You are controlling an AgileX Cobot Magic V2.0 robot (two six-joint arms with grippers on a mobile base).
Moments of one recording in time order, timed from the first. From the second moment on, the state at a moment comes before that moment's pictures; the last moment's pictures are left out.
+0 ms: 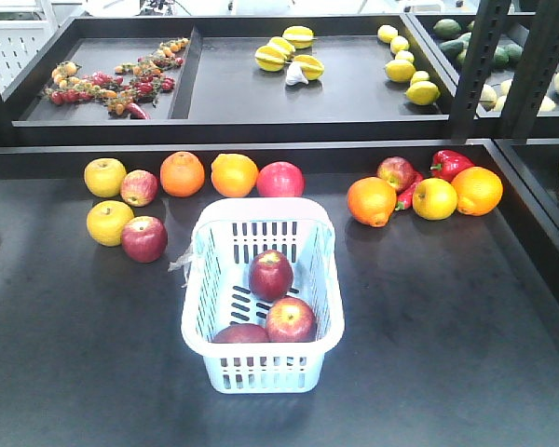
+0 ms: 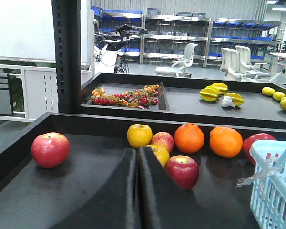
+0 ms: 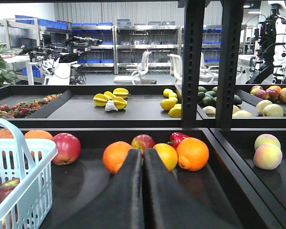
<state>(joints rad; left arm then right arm) 0.11 -0.01 0.02 -0.06 0.05 -0.04 0.02 -0.01 0.03 -0.02 0.00 0.02</state>
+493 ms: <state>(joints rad) 0.11 -0.01 0.02 -0.06 0.05 -0.04 0.02 -0.01 0.03 -0.02 0.00 0.02</state>
